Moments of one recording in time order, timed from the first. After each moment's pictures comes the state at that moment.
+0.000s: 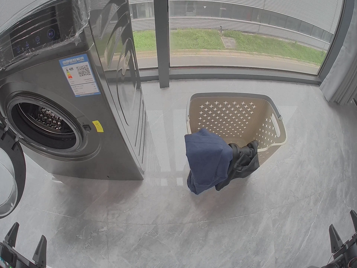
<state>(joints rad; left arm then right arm) 0.00 0.02 -0.02 0.00 0.02 -0.04 0.00 0.01 -0.02 0.00 0.03 -0.01</state>
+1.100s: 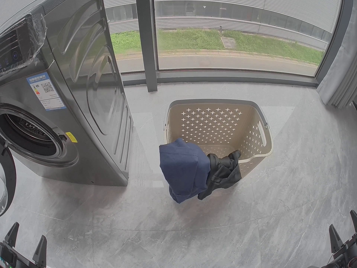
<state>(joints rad) 0.00 0.02 -0.02 0.00 0.02 -0.03 0.00 0.02 -0.02 0.00 0.03 -0.01</state>
